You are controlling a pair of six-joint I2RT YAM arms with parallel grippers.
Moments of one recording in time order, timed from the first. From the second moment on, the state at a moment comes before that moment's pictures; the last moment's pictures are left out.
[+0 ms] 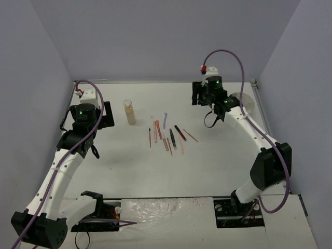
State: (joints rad) left arm -0.22 0.99 1.03 -0.51 -0.31 -0.17; right arm 0.31 1.58 1.37 -0.31 0.13 0.16
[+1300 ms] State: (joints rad) left arm -0.22 1.03 1.03 -0.51 -0.23 -0.17; right arm 0.44 1.92 1.23 -0.42 -0.02 0.03
